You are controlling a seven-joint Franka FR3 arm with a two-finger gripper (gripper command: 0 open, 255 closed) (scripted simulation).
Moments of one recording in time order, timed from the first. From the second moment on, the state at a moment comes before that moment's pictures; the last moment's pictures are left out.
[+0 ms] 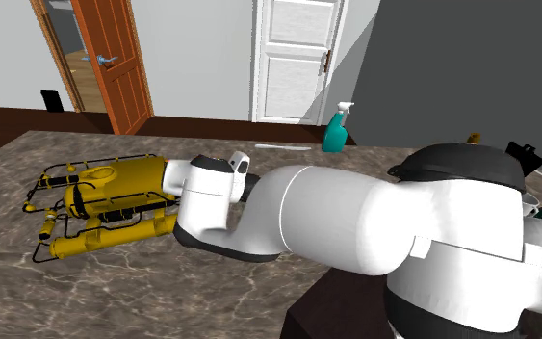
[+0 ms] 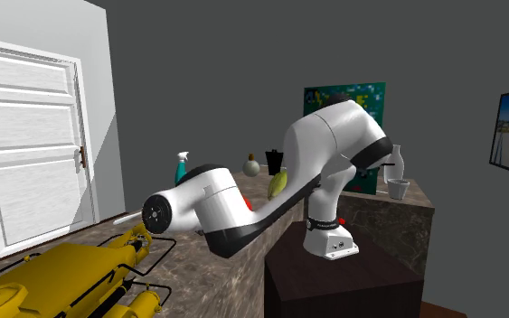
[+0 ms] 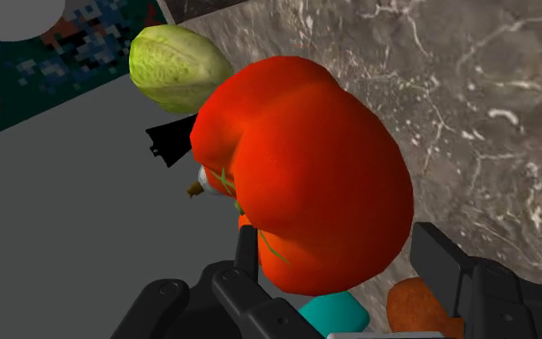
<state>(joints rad) -1.56 -0.92 1.95 -1.80 -0.08 1.35 1.03</state>
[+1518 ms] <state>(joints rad) -1.44 -0.77 1.77 -1.81 -0.24 1.24 0.94</state>
